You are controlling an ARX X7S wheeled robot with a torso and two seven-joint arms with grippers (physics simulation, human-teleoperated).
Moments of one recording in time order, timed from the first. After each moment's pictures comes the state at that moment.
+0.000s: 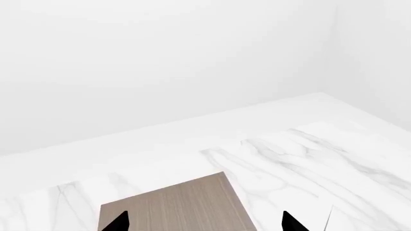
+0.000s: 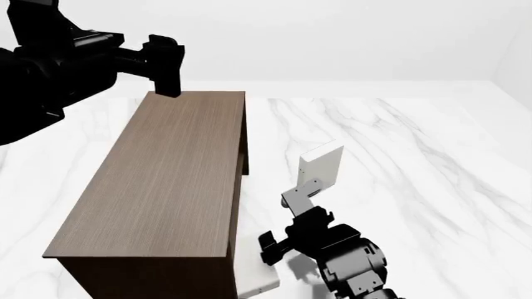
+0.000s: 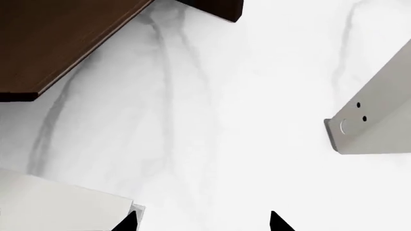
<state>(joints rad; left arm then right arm) -1.41 -0.66 0.40 0.06 -1.46 -1.23 -0.53 0.76 0.02 -0.43 0.75 0.11 0.63 -0.32</state>
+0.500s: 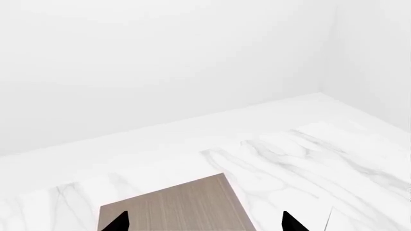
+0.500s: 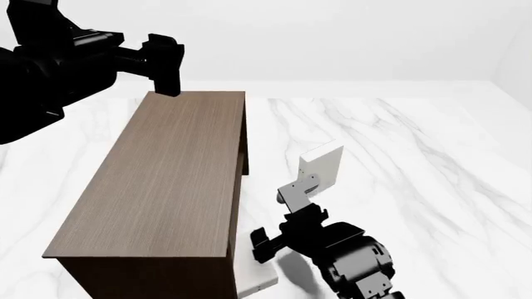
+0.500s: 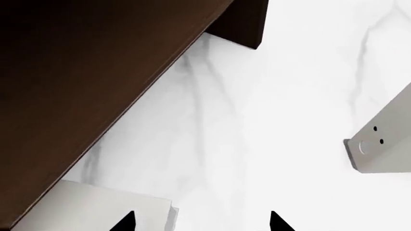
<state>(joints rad) -1.41 -0.67 0.41 0.06 -1.46 -1.22 -0.52 0.73 0.07 -0.50 0.54 0.29 0.73 -0.25</state>
